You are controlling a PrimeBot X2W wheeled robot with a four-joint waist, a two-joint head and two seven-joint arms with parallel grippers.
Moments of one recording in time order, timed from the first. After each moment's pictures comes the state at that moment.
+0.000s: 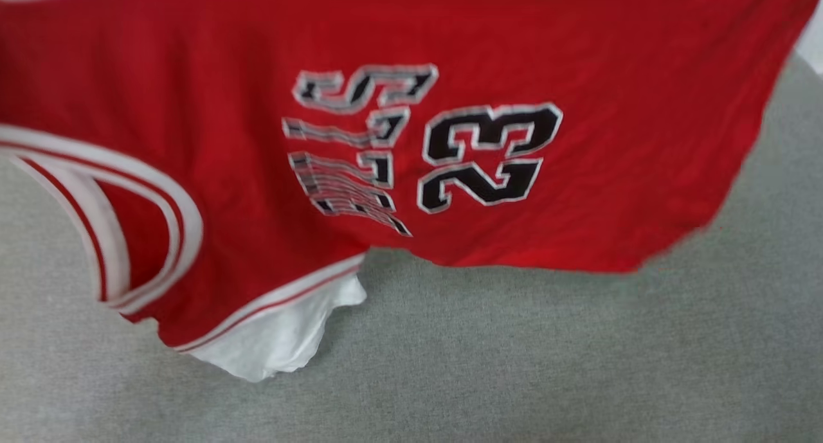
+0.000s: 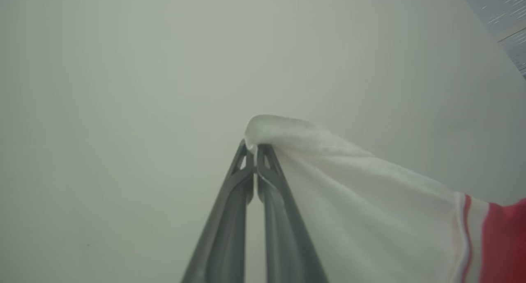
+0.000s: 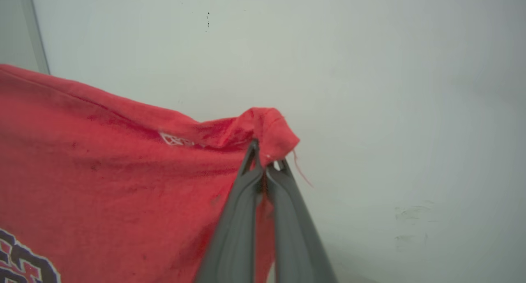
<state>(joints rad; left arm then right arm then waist) -0.82 0.83 -0.13 -0.53 -0.47 0.23 0.11 -0.83 -0.50 0.04 -0.23 0.65 0.13 0.61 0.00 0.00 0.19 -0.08</state>
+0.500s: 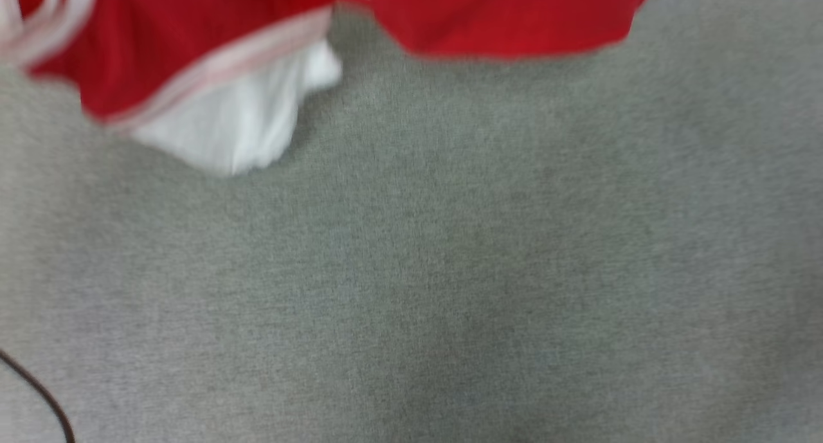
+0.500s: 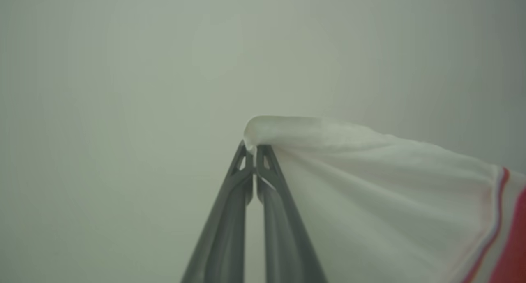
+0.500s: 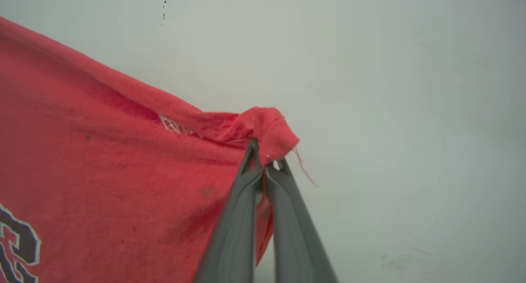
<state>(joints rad) -1.47 0.79 -0.24 -0.08 -0.44 0.02 0.08 -1.25 -0.52 0.10 -0.06 0.55 0.13 0.50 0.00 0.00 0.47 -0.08</state>
